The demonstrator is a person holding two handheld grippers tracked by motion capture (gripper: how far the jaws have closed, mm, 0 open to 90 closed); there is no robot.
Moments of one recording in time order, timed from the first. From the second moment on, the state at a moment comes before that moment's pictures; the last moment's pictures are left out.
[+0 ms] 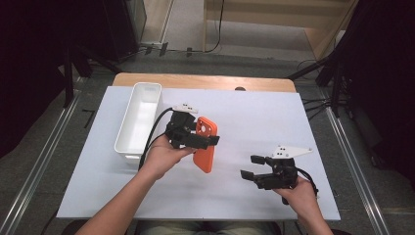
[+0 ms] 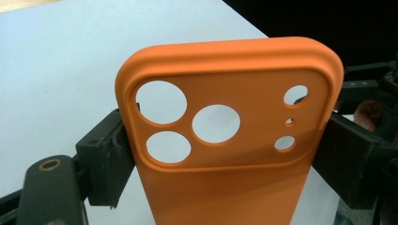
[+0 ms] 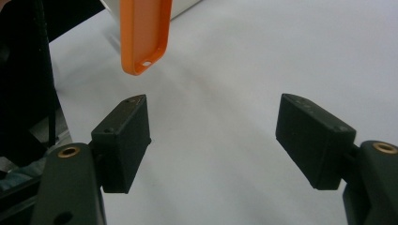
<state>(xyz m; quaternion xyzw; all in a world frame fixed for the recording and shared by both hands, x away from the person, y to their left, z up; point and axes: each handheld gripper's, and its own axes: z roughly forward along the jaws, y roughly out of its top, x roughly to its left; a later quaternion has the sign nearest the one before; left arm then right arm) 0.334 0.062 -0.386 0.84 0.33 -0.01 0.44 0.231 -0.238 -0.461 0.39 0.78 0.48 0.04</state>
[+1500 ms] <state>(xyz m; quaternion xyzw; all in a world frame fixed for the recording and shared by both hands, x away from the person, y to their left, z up) 0.349 0.116 -0.341 0.83 0.34 0.01 0.45 0.229 -0.245 -0.470 0.40 0.78 0.48 0.04</state>
